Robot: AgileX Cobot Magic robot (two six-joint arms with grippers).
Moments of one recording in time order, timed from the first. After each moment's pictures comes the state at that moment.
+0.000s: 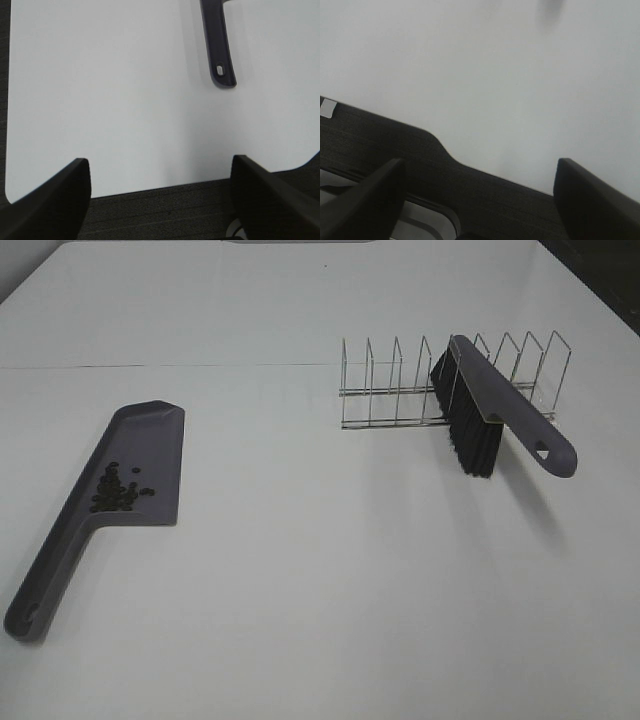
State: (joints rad) left arm -0.19 0.43 -0.58 0.13 1.23 -0.03; right arm 0.25 0.41 -0.47 -0.01 1.14 -0.02
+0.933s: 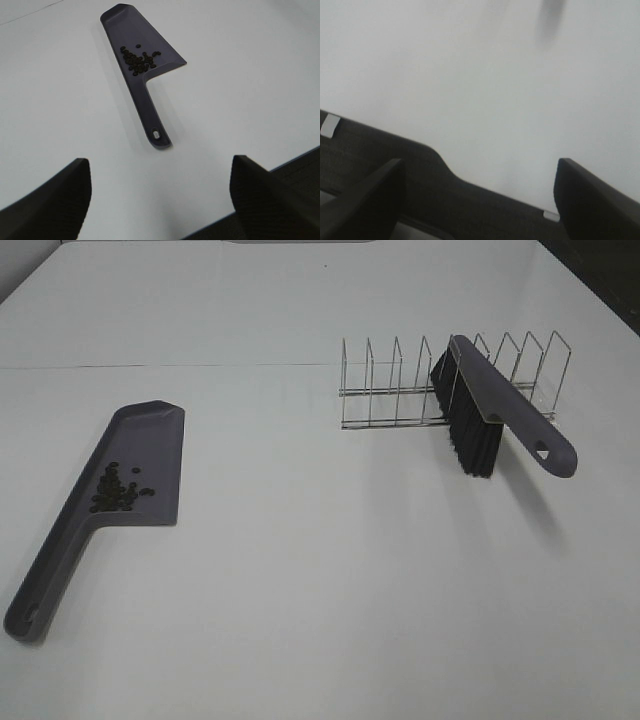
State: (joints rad) left arm -0.19 0.22 -0.52 -0.13 1.09 0.28; right arm 0.25 0.31 -0.46 -0.01 1.11 -0.02
